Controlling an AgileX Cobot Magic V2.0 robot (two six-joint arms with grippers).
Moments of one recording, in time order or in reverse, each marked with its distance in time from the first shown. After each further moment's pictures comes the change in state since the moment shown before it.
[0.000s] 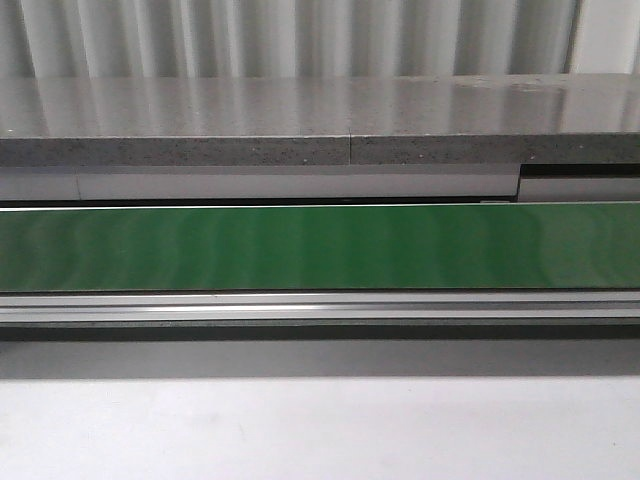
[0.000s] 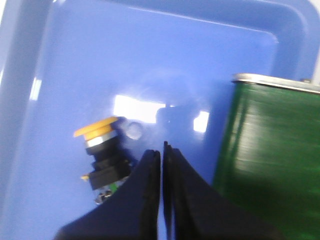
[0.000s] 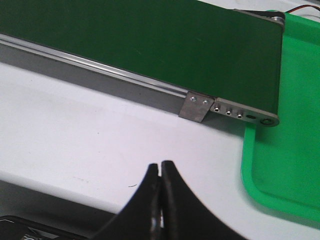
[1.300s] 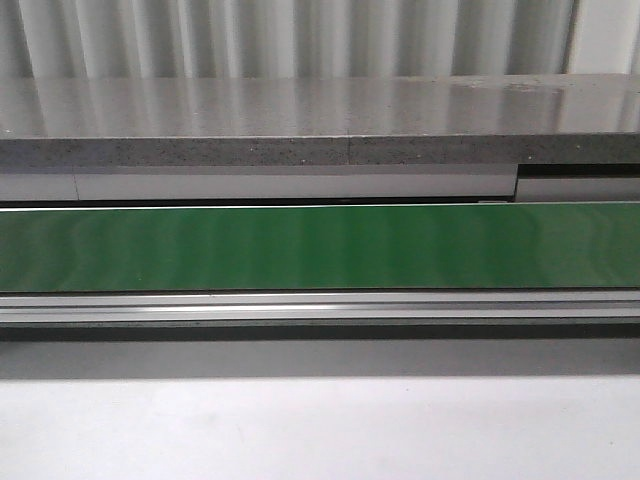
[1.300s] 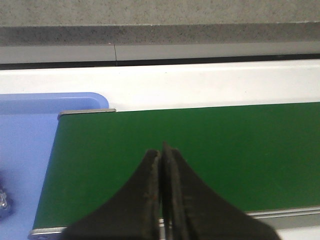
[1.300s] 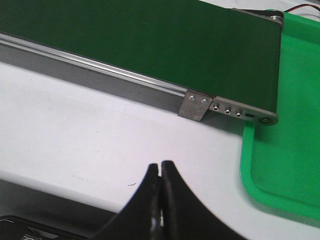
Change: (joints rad) left arm -0.362 -0.982 0.744 -0.161 -0.449 -0.022; right arm 0.000 0.000 0.000 0.000 0.000 0.000
